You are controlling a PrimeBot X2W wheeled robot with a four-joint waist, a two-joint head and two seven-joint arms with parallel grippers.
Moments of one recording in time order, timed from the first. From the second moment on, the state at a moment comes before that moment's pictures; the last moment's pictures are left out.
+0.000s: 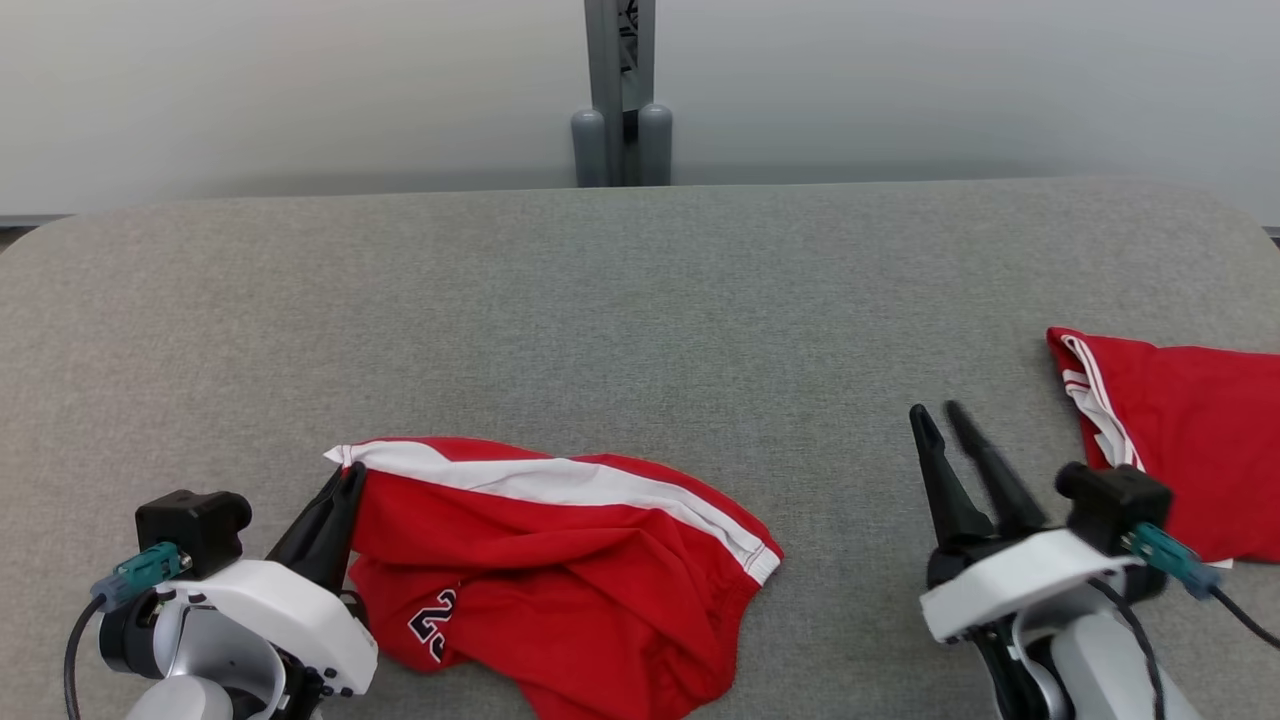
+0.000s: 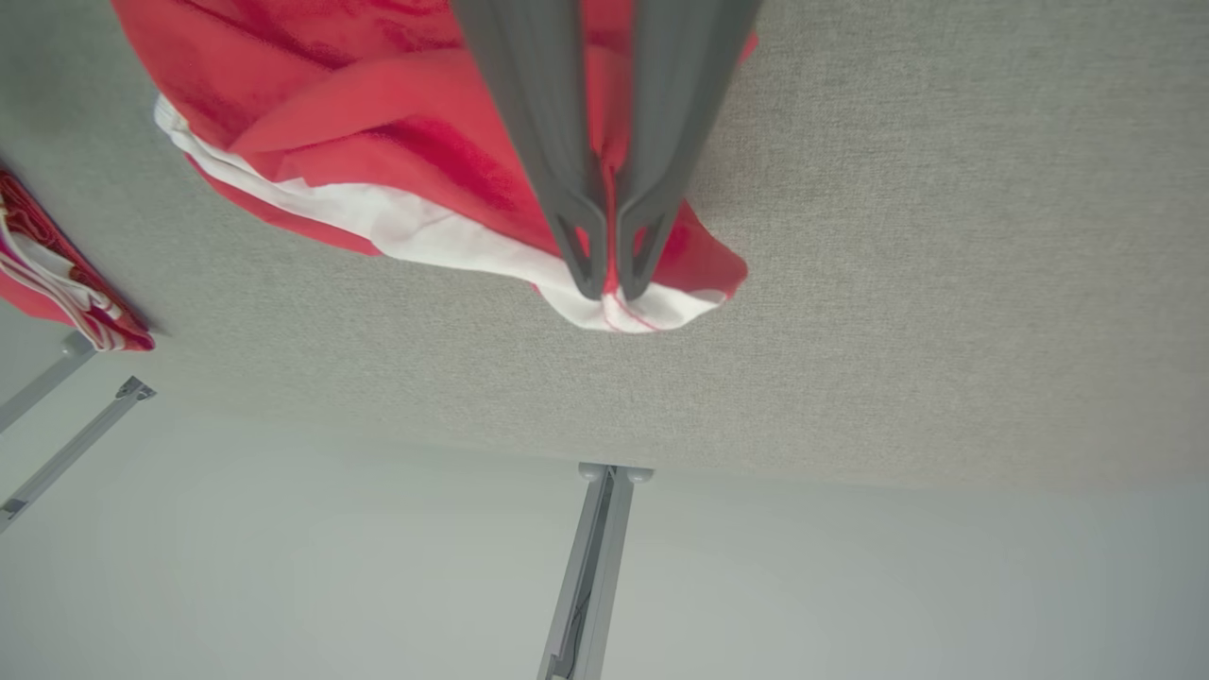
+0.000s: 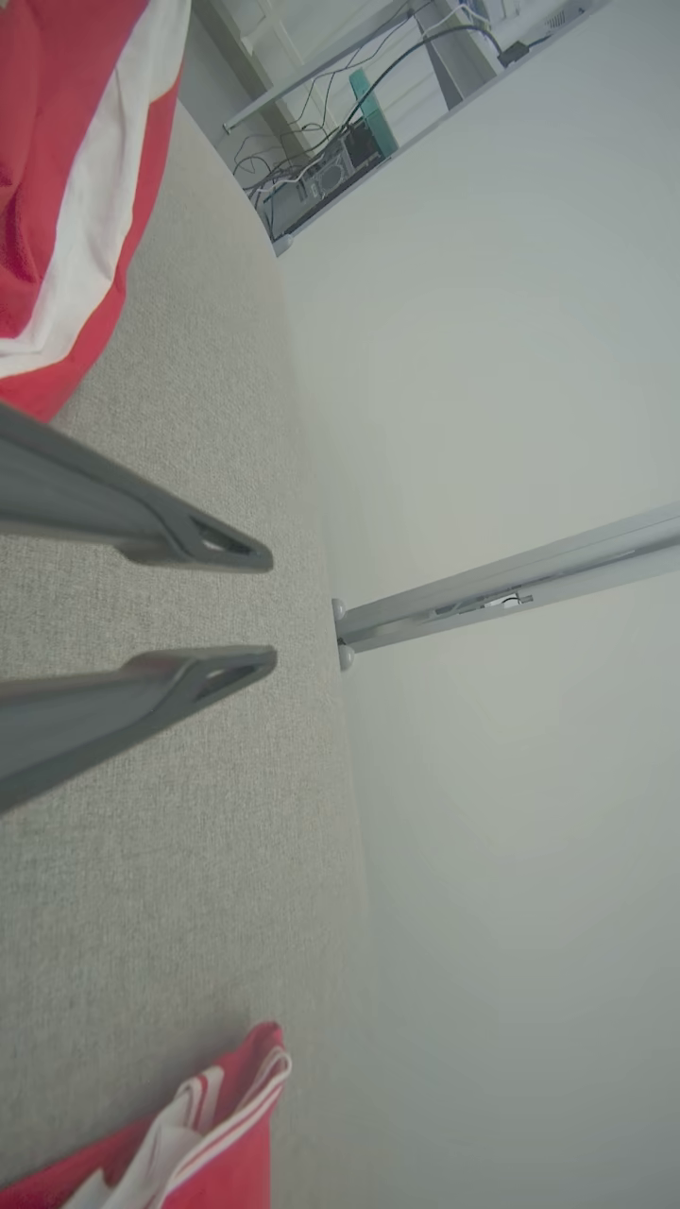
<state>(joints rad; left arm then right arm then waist) -0.11 0.37 -0.31 0.08 -0.67 0.08 0.07 -0.29 -0.09 0.28 0.44 0.47 0.13 -0.26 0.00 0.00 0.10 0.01</state>
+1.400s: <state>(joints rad) -0.05 0.39 -0.36 0.07 -0.68 0.12 0.11 0.07 -0.05 0.18 0.16 0.30 0.13 0.01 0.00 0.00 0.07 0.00</state>
